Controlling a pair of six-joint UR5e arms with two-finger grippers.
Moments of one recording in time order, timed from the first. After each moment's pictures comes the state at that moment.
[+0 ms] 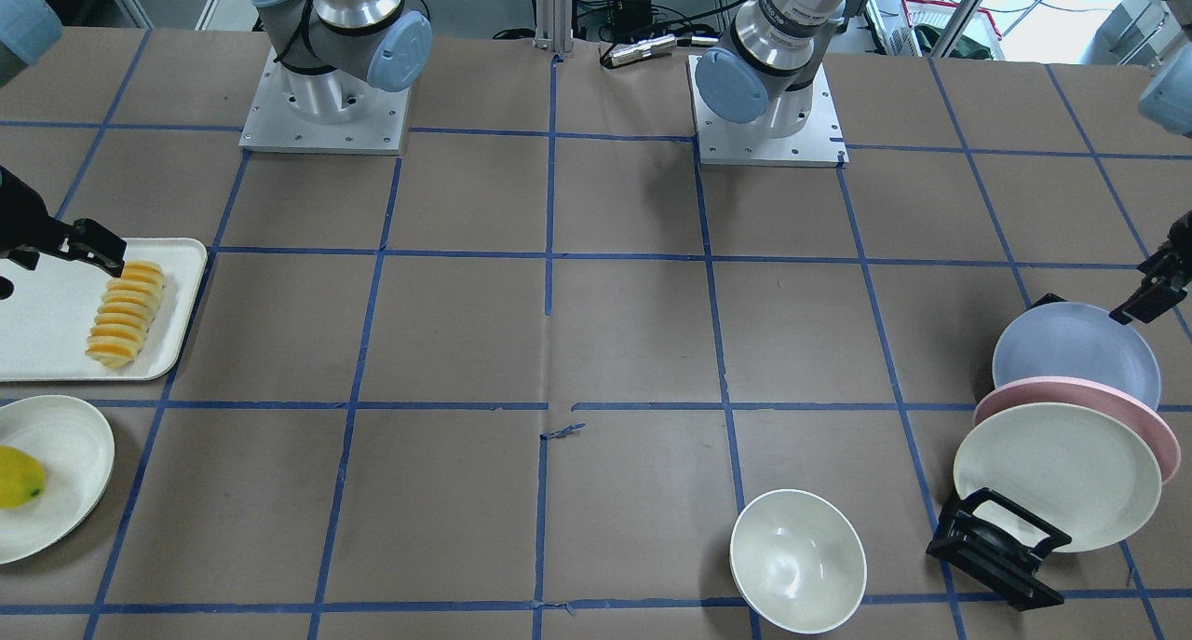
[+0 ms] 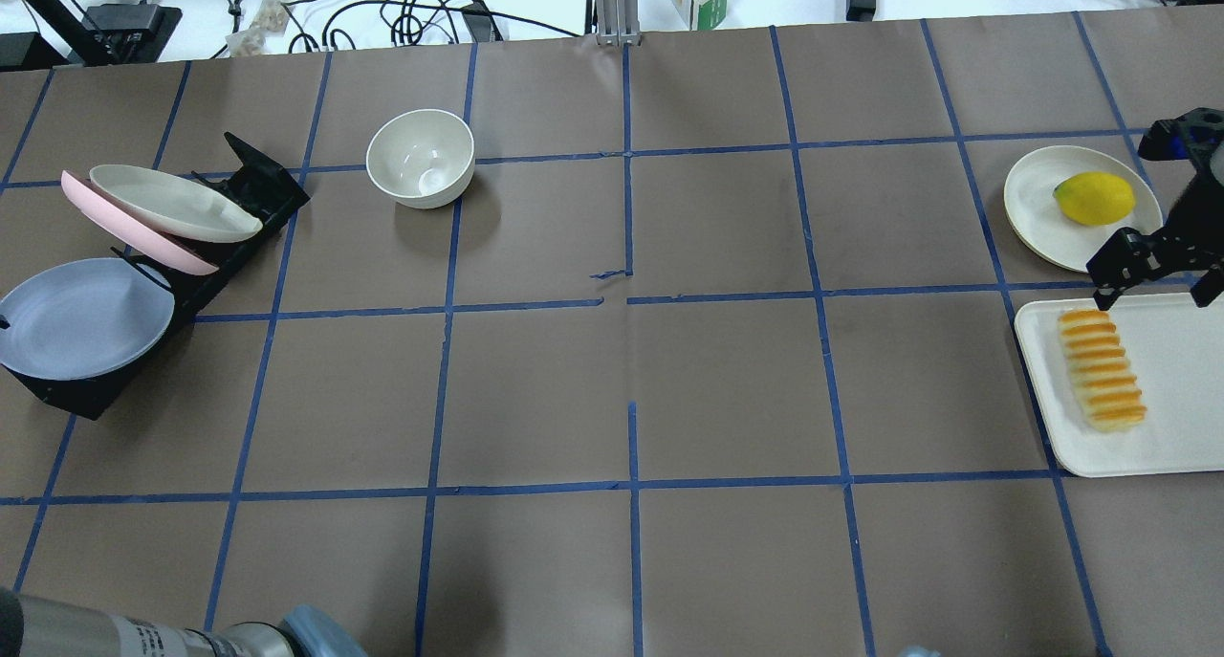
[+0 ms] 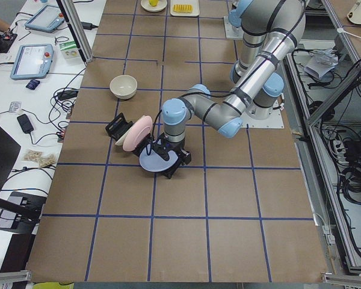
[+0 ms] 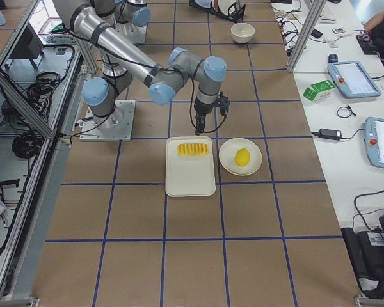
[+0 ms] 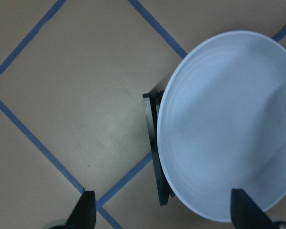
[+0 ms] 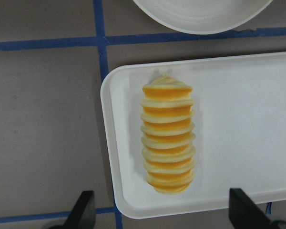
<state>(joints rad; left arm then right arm) -0.70 -1.87 -1.76 -1.04 1.65 0.05 1.02 -1.45 1.89 -1.91 -1.71 -0.48</state>
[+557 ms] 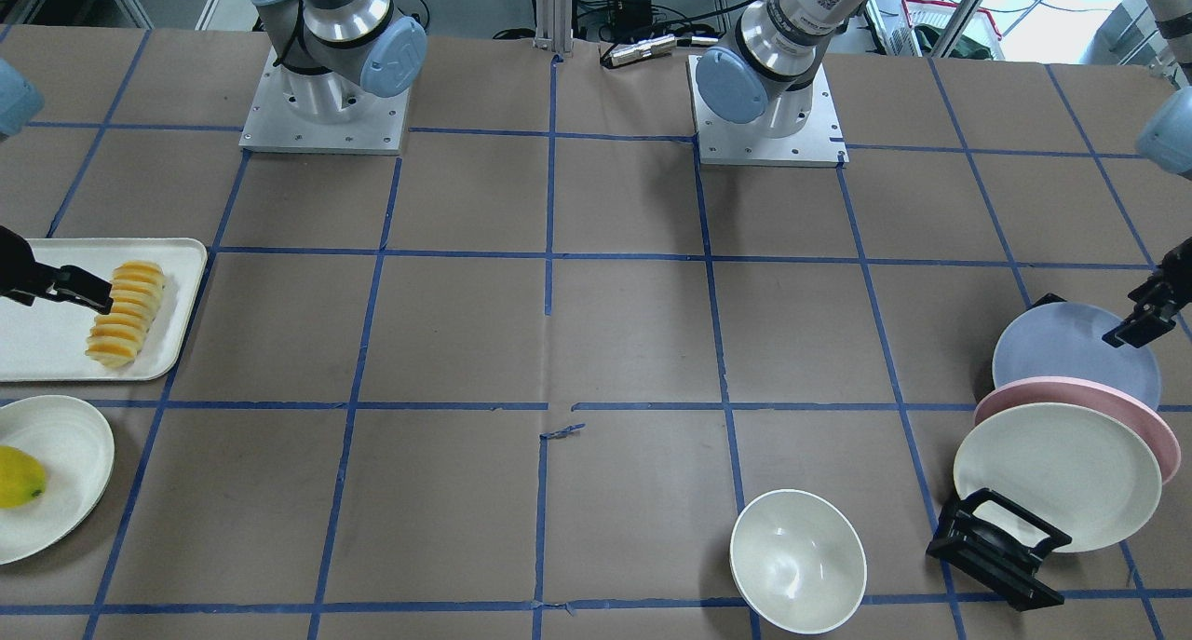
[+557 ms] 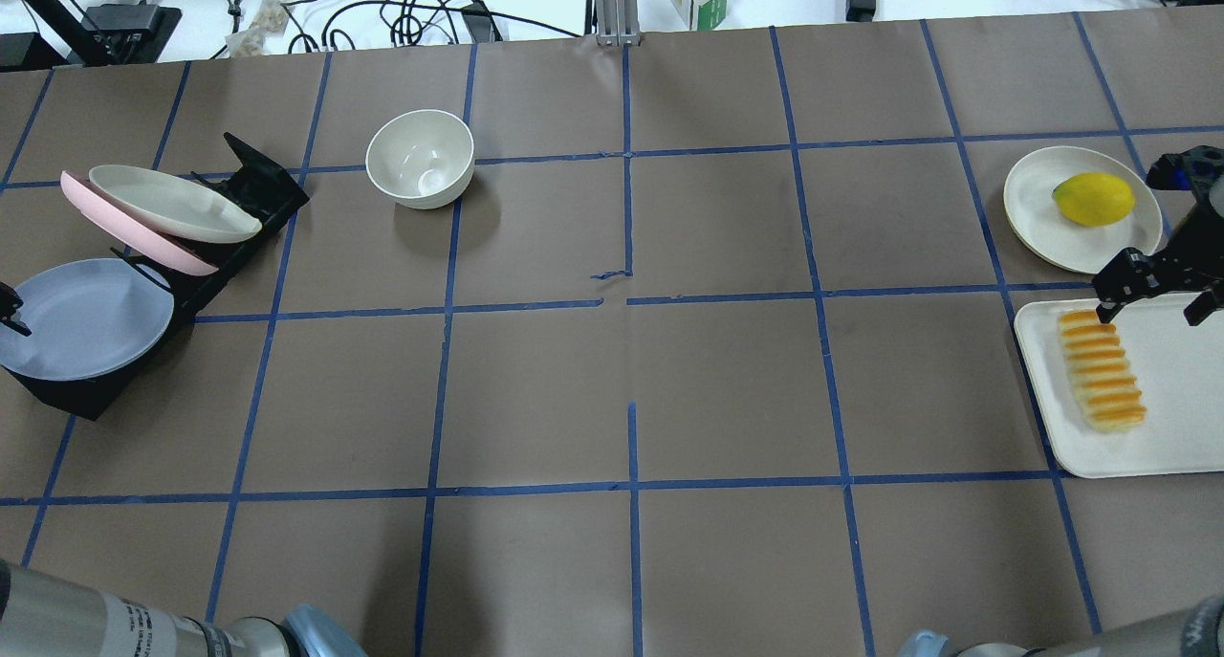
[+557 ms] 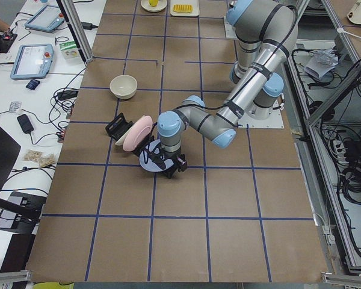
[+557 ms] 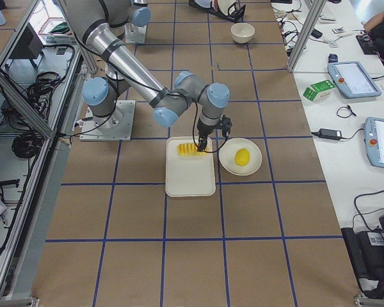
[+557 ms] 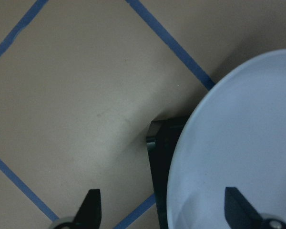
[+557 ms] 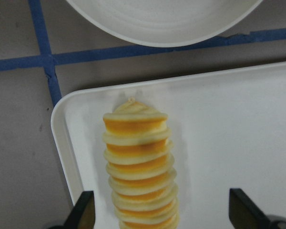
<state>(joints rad) -0.71 -1.95 -1.73 -1.01 1.65 0.07 0.96 -1.32 1.90 -2.02 -1.68 -0.50</state>
